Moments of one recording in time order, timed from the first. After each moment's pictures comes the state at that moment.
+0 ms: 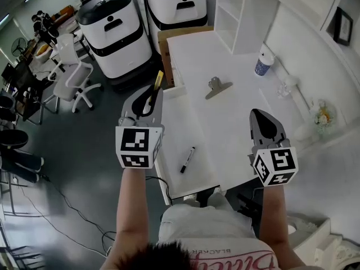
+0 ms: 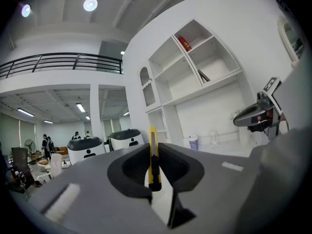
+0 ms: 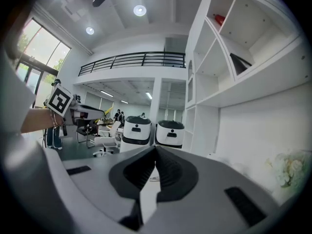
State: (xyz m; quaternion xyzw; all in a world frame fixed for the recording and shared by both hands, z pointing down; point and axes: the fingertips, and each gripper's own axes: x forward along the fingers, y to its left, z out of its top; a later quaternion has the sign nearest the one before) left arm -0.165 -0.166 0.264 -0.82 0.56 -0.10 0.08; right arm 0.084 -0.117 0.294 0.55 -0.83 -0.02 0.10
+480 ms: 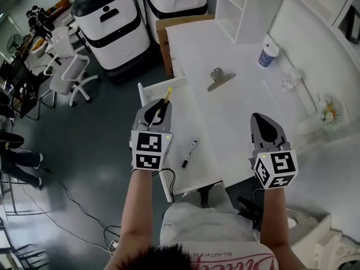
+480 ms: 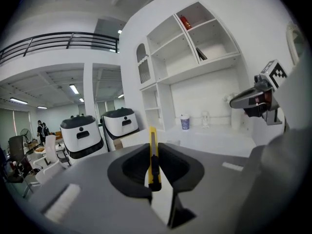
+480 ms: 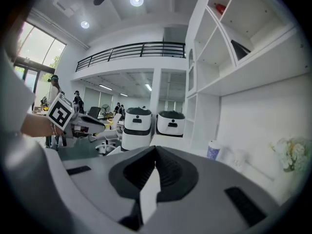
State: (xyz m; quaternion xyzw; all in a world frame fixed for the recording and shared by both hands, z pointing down) left arm -0.160 -0.168 0.374 -0.83 0.53 -0.18 0.00; right arm 0.077 -0.115 0.338 0.55 -0.82 0.01 0.14
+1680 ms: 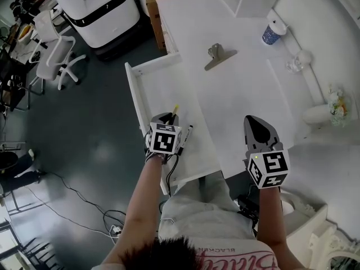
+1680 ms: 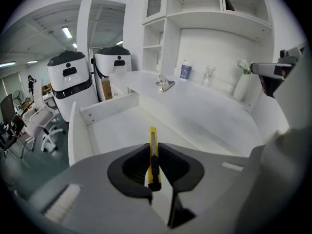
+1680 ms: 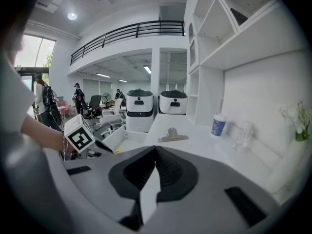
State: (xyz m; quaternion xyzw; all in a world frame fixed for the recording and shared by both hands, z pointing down) left arm -0.135 -0.151 0.613 -0.78 0.46 -0.34 -0.26; right arm 0.073 -0.114 0.432 0.53 -0.82 0.10 0.21
